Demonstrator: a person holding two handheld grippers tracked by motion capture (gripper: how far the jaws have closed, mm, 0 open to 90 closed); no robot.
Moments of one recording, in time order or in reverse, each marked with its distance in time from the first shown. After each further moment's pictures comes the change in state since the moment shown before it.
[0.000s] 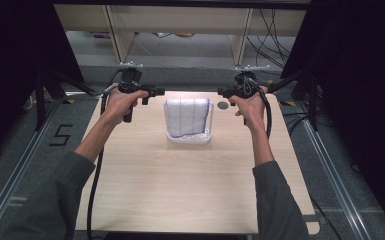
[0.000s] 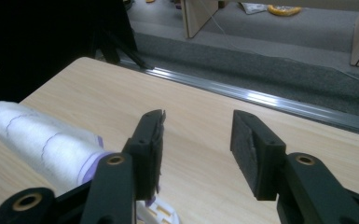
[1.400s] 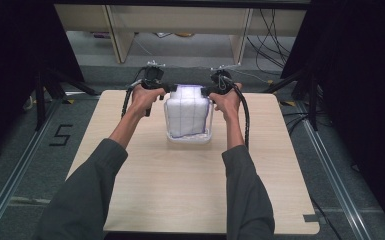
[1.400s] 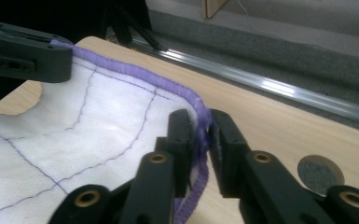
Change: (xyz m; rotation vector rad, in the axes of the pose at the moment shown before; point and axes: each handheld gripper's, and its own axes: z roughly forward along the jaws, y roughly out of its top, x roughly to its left) left arm 0.003 0.011 0.077 0.060 0.048 0.055; right arm 0.019 0.008 0.077 0.101 0.056 -0.021
